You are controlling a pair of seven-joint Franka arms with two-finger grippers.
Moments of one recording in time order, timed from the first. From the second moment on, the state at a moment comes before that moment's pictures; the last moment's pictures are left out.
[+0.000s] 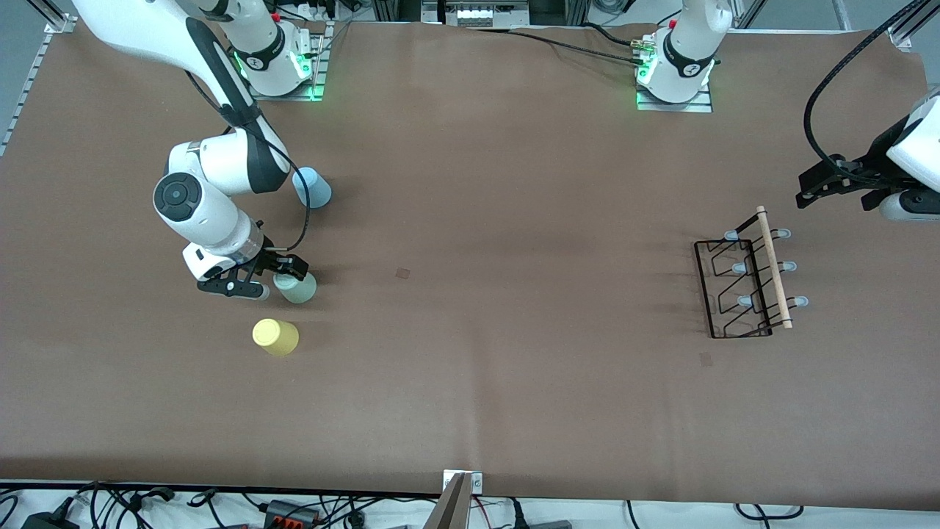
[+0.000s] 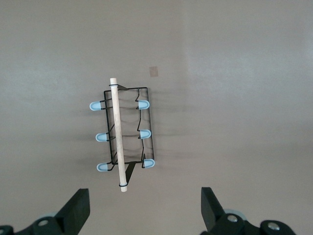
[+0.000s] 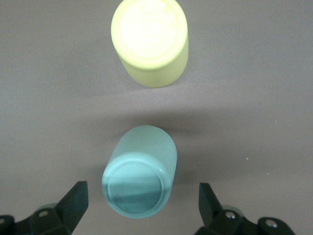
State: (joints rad) left arm -0.03 0.03 0.02 -1.59 -0.01 1.63 0.02; right arm 0.15 0.37 0.06 -2.08 -0.01 2.49 0.33
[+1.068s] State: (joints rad) left arm -0.03 0.03 0.01 -1.59 -0.01 1.63 0.02; right arm 0.14 0.38 0.05 -2.08 -0.01 2.49 0.33
